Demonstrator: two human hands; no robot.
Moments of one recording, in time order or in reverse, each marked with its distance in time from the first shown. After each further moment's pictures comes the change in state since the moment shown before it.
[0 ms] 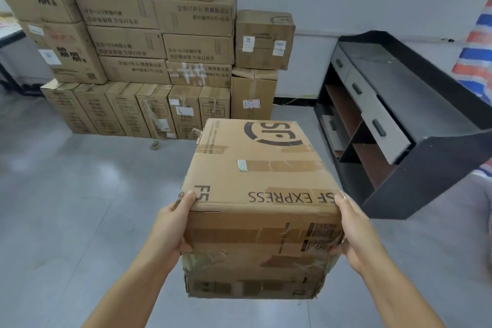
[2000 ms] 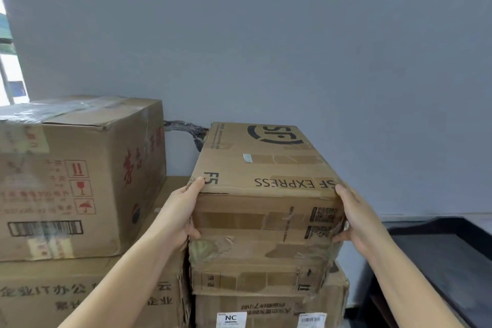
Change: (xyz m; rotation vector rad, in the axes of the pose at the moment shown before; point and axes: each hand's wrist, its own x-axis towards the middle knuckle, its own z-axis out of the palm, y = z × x) left_hand 0.952 0.768 0.393 -0.134 -0.243 0.327; right_hand 0.954 -0.734 0.342 0.038 0.064 -0.422
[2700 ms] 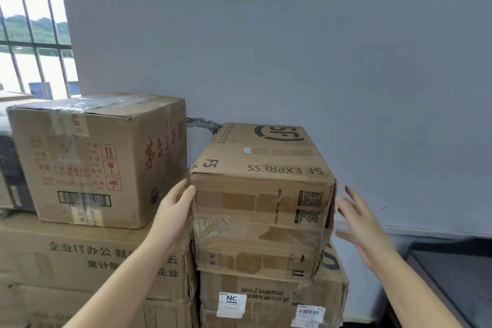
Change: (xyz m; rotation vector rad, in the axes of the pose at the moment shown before) left_hand -0.046 -0.036 -0.014 0.184 0.206 0.319; right_hand -0.009 0.021 -0.033 -0.036 -0.179 -0.160
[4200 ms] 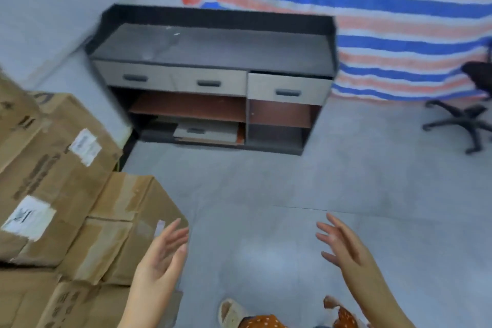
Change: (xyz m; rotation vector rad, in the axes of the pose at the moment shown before) left_hand -0.246 -0.153 -0.110 0.228 -1.562 -0.097; right_hand -0.615 0.111 0.227 0.119 1.431 0.598
